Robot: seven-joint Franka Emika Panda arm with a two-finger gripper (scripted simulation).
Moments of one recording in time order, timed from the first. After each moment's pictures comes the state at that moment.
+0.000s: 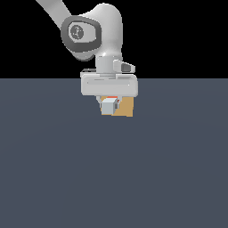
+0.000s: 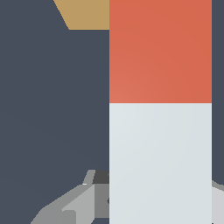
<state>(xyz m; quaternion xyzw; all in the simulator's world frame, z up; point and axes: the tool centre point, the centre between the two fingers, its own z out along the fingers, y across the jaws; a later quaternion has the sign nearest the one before) -0.017 0.110 0.096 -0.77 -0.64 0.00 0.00</state>
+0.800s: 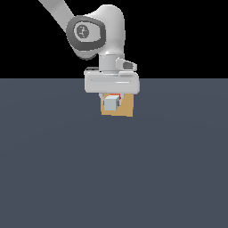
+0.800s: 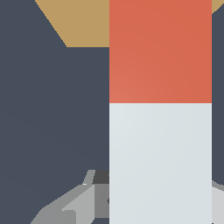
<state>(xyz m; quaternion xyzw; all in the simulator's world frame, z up) -0.008 0.129 0.102 -0.77 -0.64 0.00 0.00</state>
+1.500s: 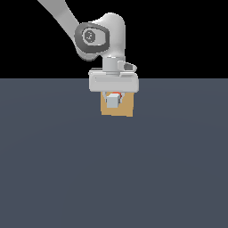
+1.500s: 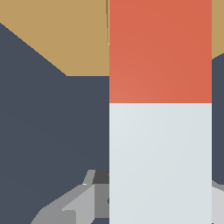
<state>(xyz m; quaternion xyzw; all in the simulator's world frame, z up) -0.001 0.174 0.102 -0.77 -0.64 0.00 0.00</state>
